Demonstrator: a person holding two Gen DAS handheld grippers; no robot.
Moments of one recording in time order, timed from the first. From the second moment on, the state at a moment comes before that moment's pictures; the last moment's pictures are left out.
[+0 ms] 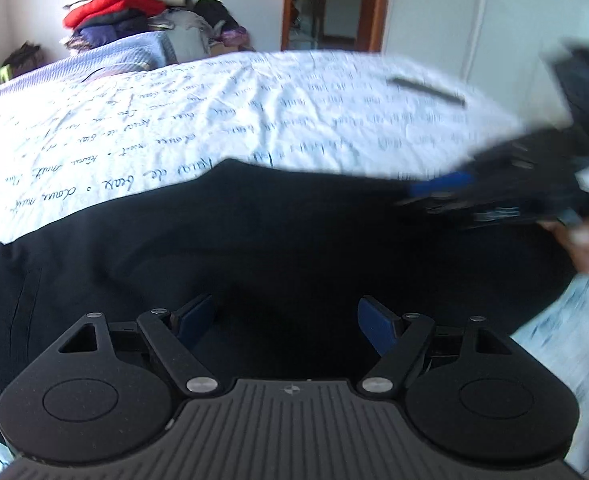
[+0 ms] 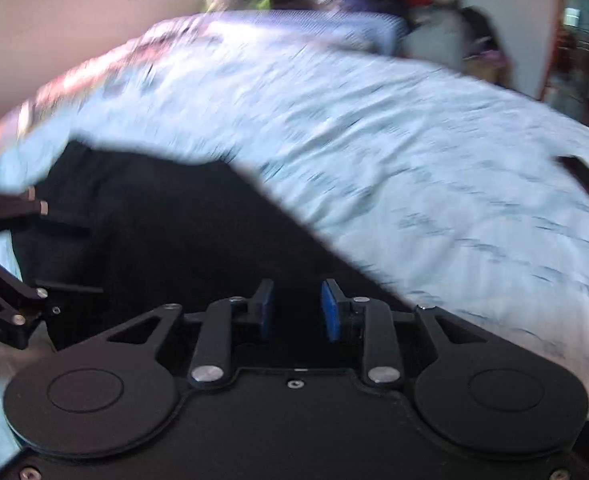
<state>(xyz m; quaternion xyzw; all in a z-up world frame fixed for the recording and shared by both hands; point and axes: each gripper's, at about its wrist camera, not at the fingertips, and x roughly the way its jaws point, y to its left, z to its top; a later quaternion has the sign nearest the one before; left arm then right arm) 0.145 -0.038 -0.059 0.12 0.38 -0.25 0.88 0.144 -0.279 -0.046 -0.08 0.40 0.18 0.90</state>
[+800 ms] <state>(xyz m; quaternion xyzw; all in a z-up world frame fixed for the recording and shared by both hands) 0.147 -0.017 -0.064 0.07 0.37 -0.25 0.89 0.204 -0.204 -0.041 -0.08 0.39 0.24 0.88</state>
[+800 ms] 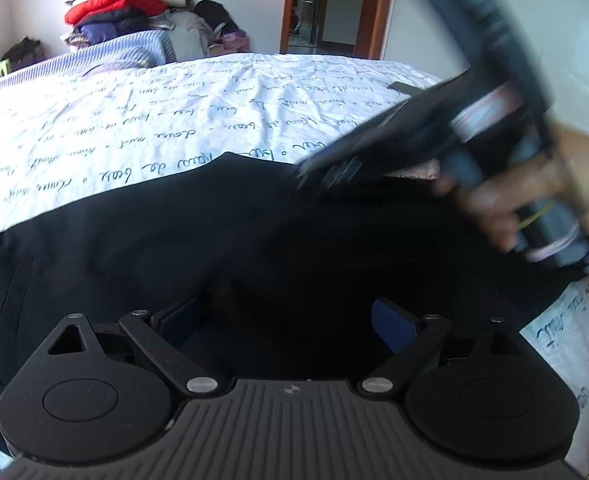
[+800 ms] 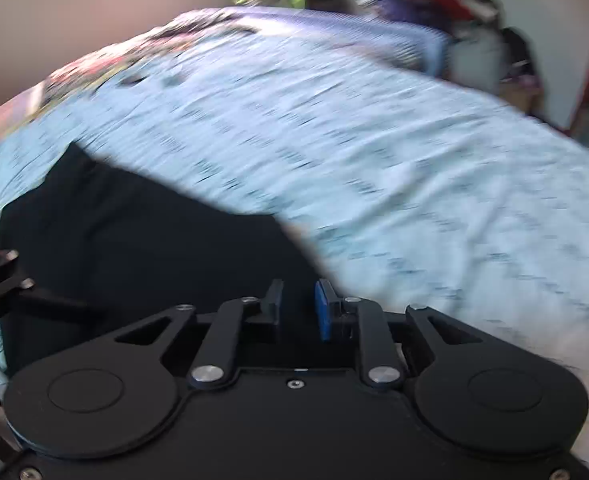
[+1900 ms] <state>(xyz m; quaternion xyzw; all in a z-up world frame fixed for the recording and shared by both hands) 0.129 -0.025 -0.045 0.10 0.36 -0.25 0.89 0.173 -0.287 0.007 -0.08 0.33 0.17 0.92</state>
